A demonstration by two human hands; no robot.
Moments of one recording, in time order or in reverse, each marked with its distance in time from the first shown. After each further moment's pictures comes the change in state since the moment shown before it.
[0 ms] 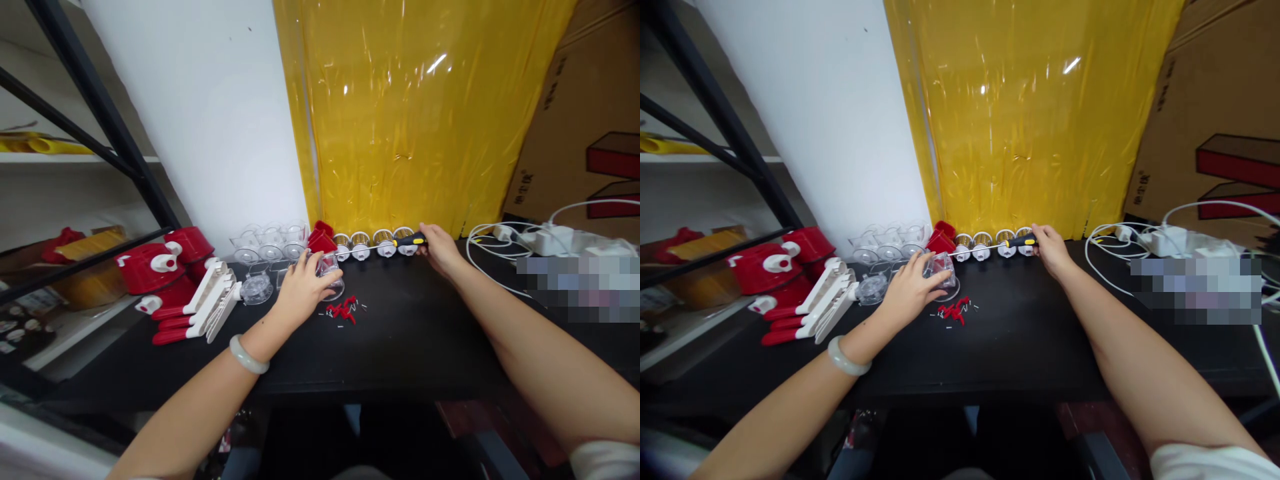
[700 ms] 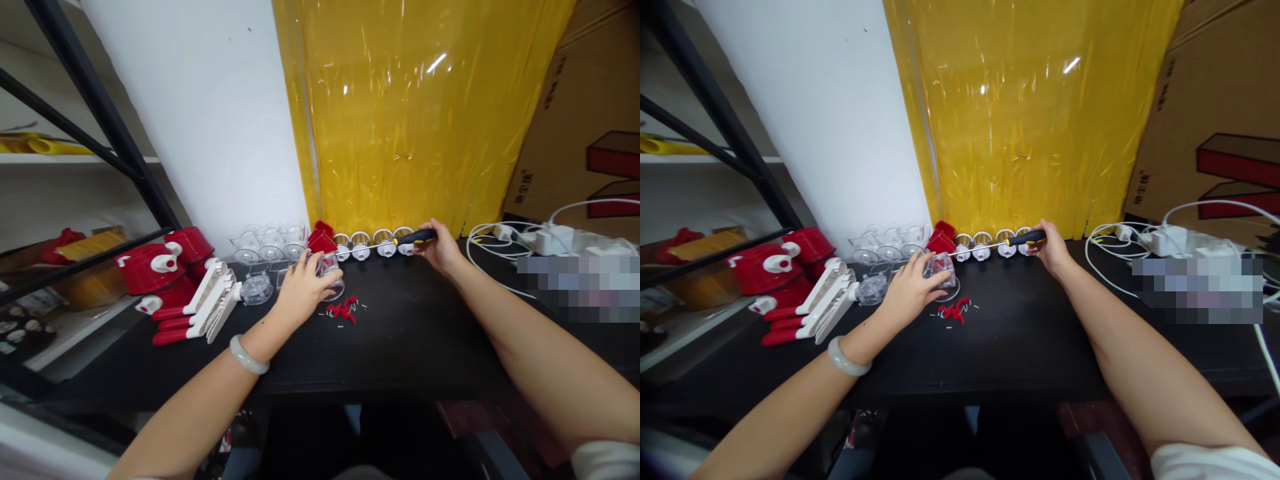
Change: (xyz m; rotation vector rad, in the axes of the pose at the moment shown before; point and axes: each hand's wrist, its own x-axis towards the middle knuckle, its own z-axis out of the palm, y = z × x) left_hand -0.001 -0.001 0.002 0.002 0.007 0.009; right_hand -0.002 -0.006 -0.002 0.150 -0.017 0.098
